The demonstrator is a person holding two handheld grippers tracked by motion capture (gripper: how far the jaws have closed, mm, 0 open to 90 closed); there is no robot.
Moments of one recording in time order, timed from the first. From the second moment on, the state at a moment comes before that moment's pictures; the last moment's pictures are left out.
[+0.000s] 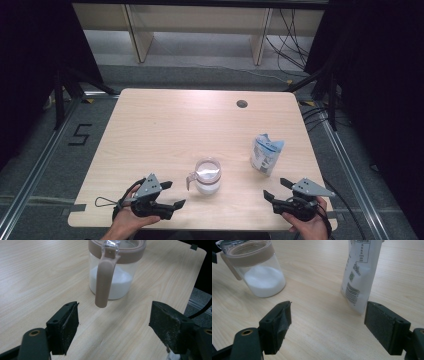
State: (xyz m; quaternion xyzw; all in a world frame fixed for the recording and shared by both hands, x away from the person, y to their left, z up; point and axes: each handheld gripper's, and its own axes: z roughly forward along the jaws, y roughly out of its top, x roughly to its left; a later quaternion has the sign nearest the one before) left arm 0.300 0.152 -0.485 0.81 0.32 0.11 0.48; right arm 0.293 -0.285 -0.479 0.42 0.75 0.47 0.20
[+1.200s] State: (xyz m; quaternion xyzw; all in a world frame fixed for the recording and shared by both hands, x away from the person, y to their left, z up) left arm 0.300 0.150 -0.499 0.82 0.33 0.10 0.46; right arm 0.292 -0.275 -0.489 0.42 0.79 0.42 0.15
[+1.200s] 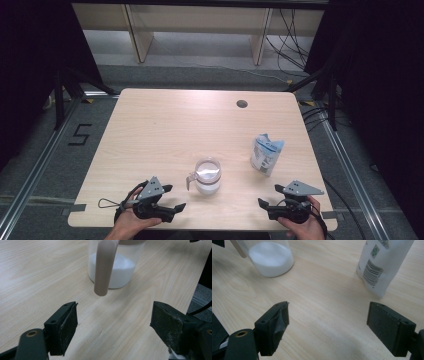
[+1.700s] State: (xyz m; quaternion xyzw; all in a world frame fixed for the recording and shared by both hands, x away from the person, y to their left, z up) left arm 0.301 0.150 -0.499 0.82 0.33 0.09 0.46; right arm 0.287 -0.273 -0.494 0.41 0.80 0.41 0.14
